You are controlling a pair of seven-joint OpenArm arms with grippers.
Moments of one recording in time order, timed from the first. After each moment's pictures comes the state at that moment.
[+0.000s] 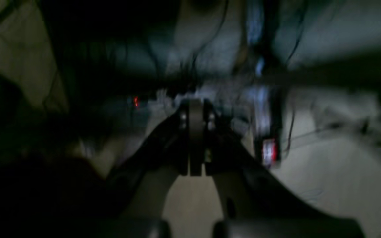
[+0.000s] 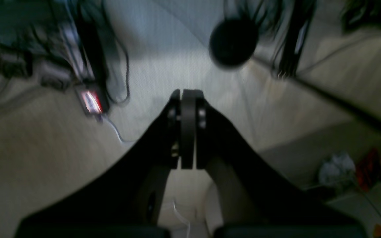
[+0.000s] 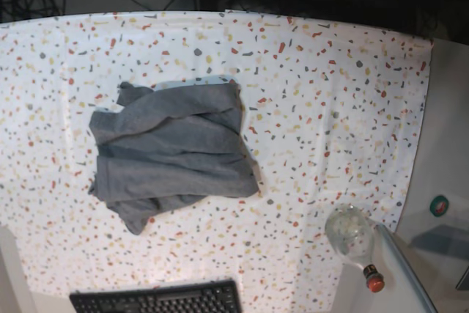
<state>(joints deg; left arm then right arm) 54.5 -23.8 1.6 89.0 -16.4 -1.1 0.9 -51.7 3.9 15.1 88.7 -1.8 0.7 -22.3</state>
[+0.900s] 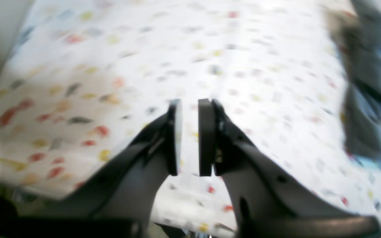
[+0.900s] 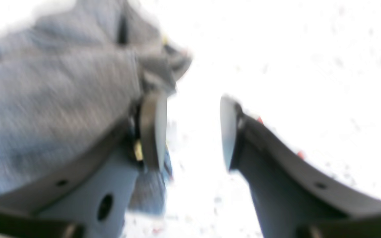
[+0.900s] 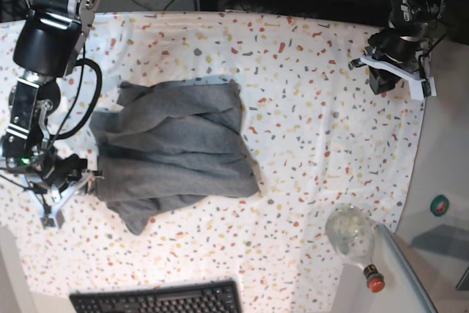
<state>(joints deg) 31.4 -14.3 -17.9 104.0 -30.1 -0.4 29.3 15.4 3.8 21.6 72.9 -2.4 23.7 -49.4</state>
